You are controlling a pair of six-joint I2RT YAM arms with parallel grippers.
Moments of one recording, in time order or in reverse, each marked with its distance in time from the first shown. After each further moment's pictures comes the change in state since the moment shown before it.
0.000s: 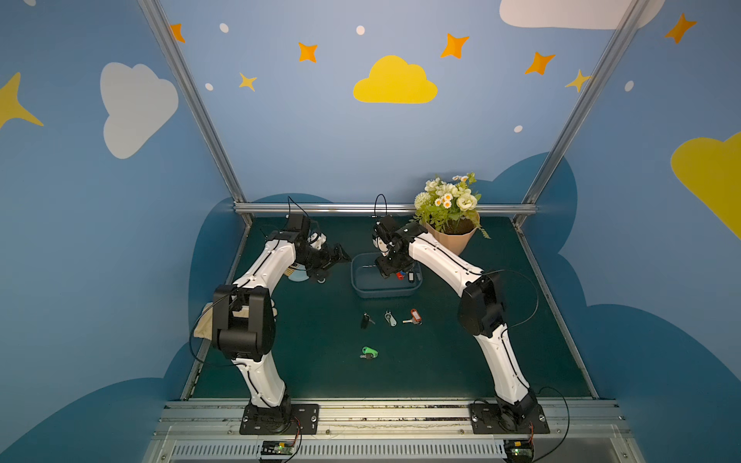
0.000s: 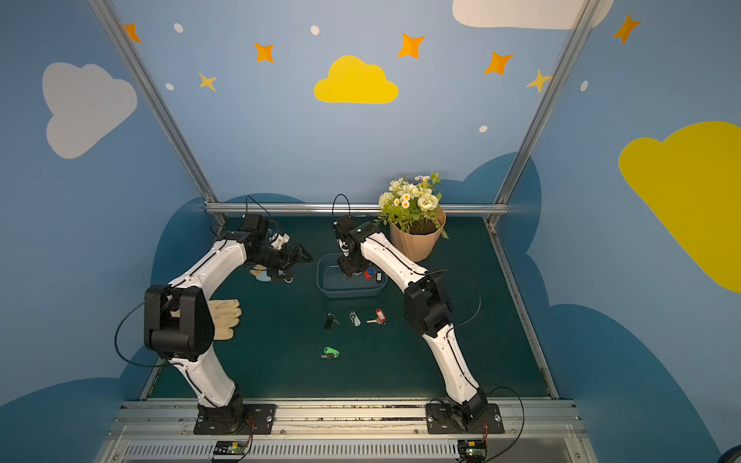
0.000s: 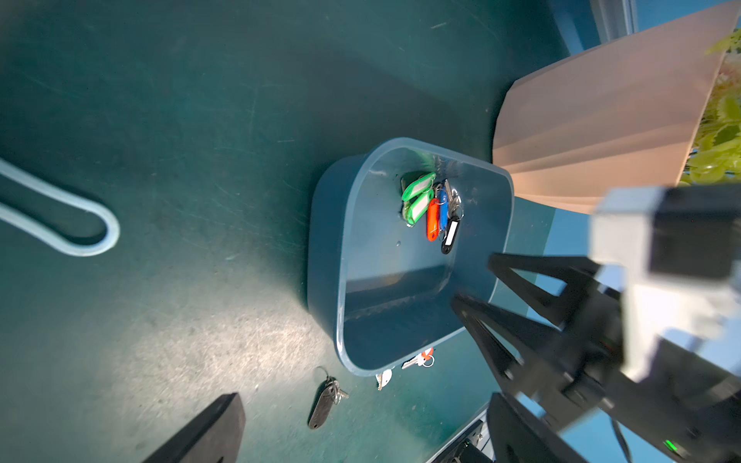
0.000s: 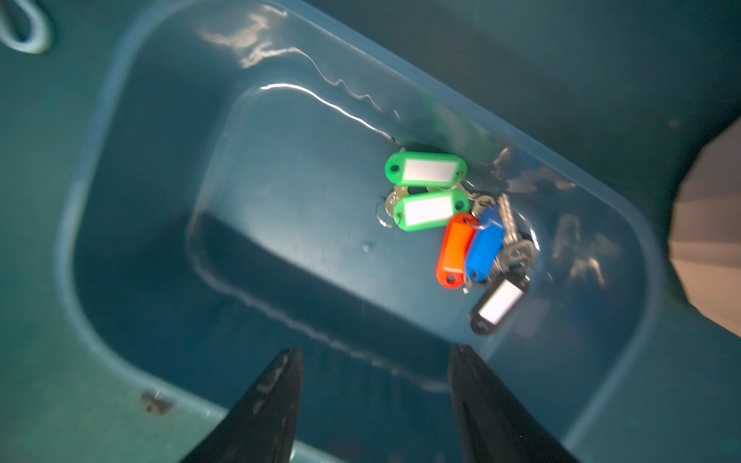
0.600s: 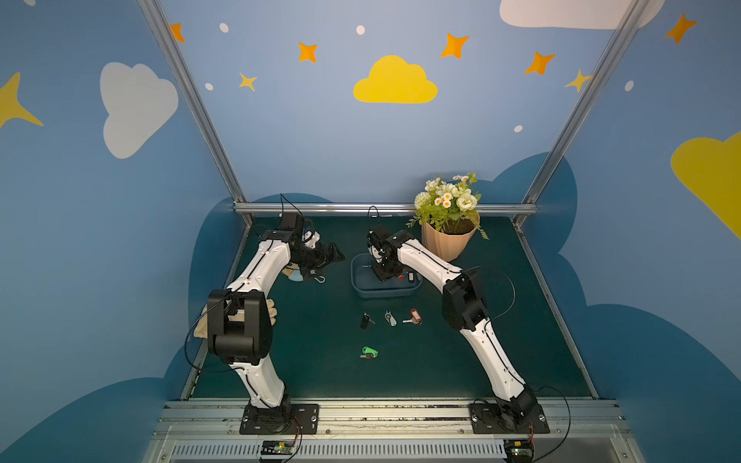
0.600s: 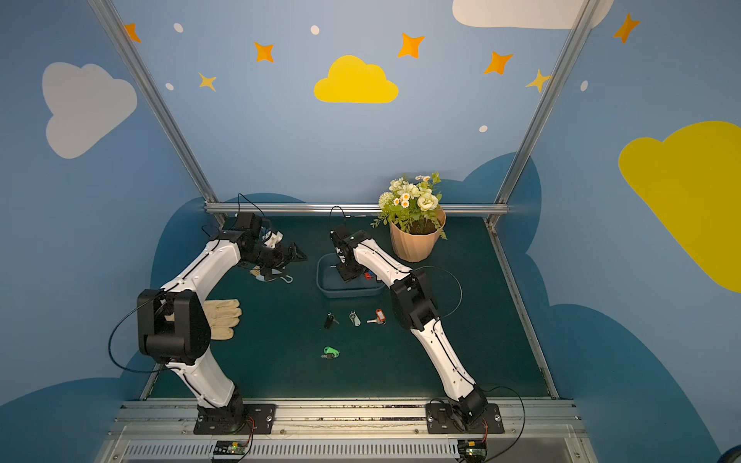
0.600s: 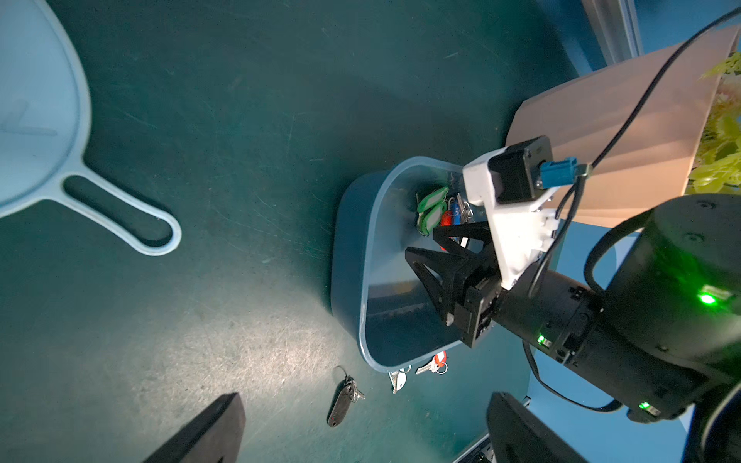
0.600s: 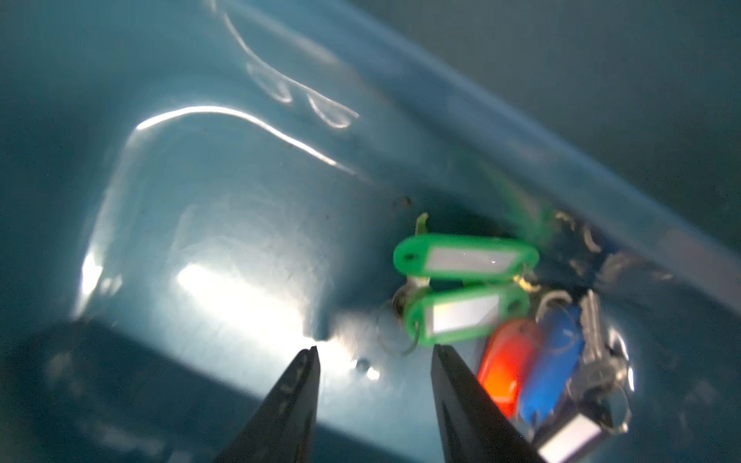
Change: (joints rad) left arm 0.027 -0.026 -0.001 -0.017 -0.043 0.023; right arm -0.004 0.191 0.108 0.063 0.026 -0.026
